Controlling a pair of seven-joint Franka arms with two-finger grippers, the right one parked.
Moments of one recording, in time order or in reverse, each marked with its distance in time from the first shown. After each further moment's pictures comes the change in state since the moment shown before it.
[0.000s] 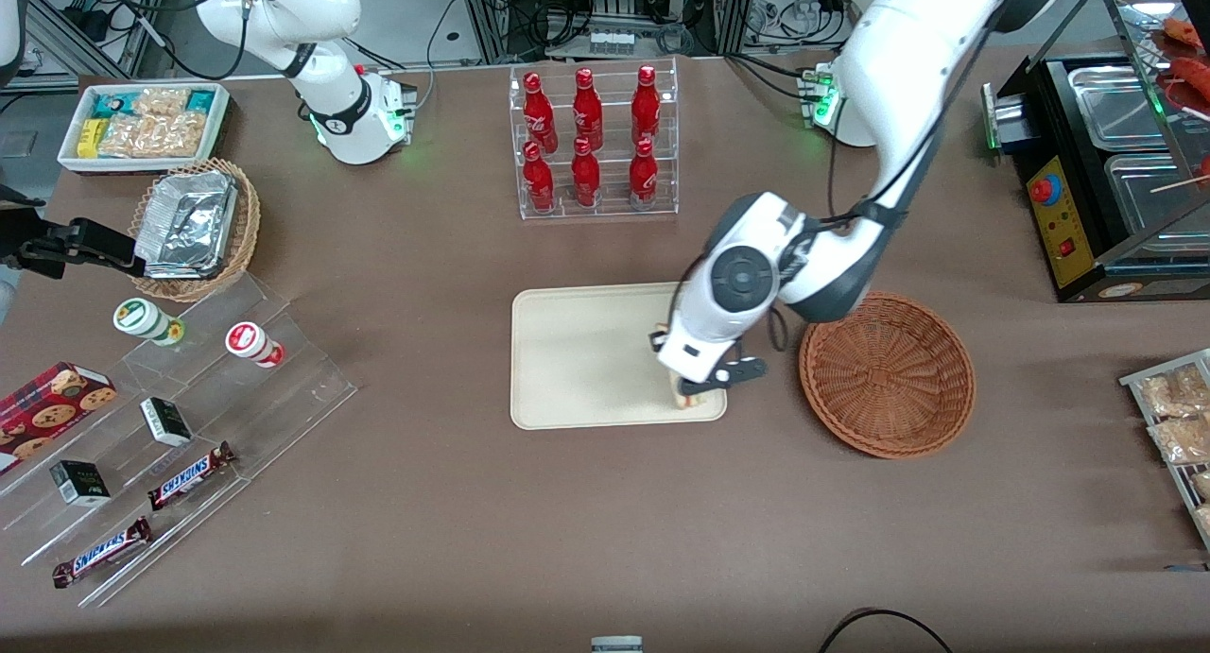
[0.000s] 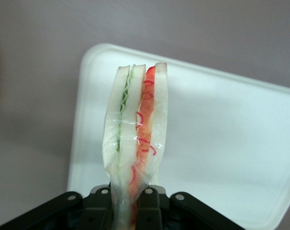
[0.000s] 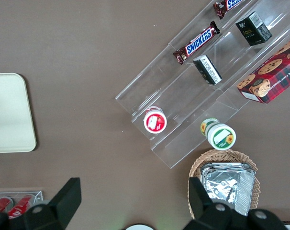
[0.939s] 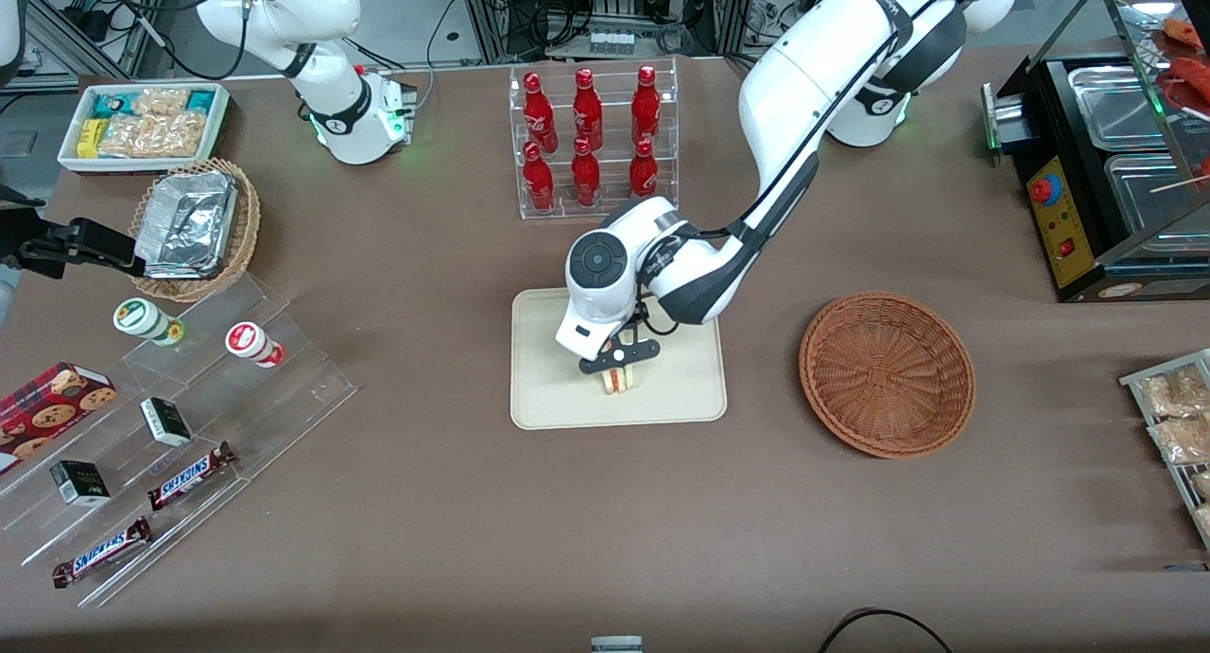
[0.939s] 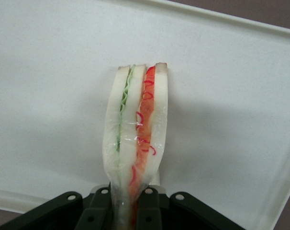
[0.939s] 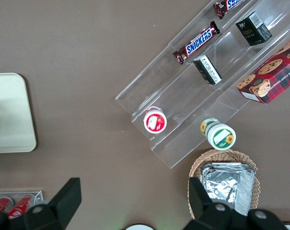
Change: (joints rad) arm -0.201 0.226 0.006 0.235 0.159 -0.026 -0.242
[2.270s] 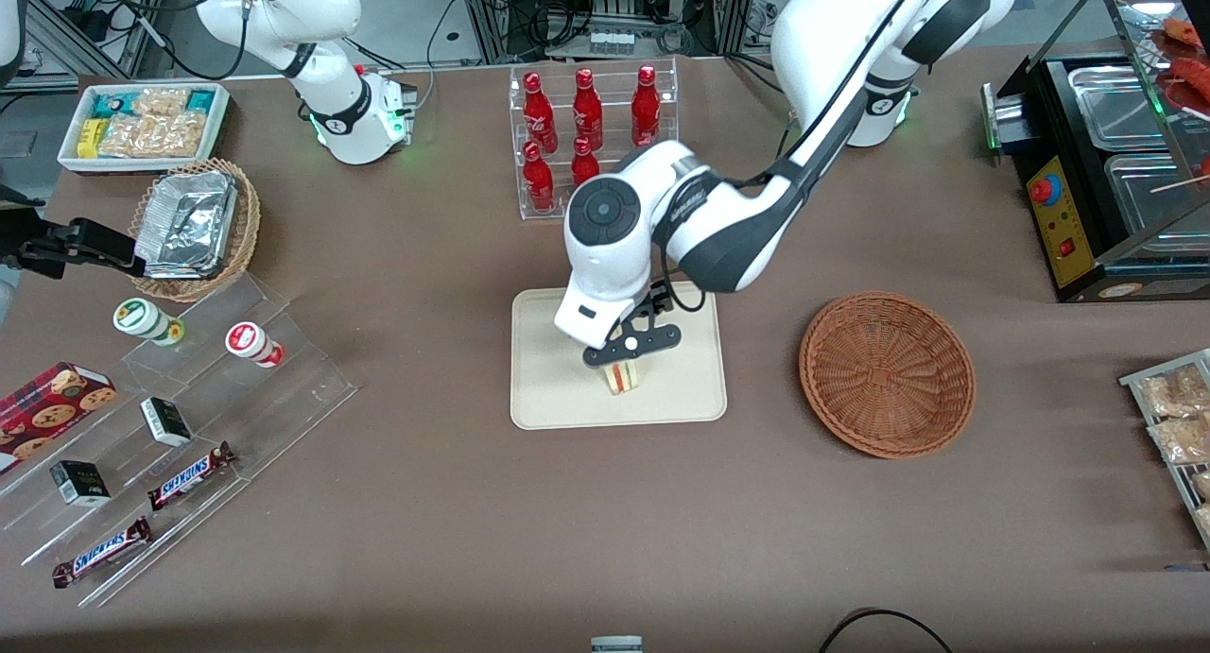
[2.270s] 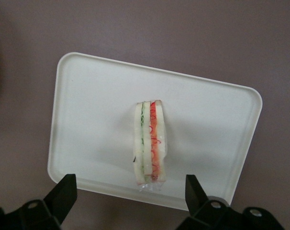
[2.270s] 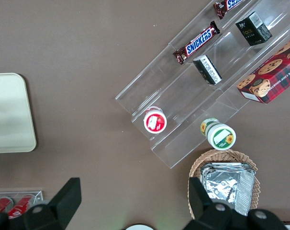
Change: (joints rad) arm 0.018 -0.142 0.012 0.185 0.015 -0.308 0.113
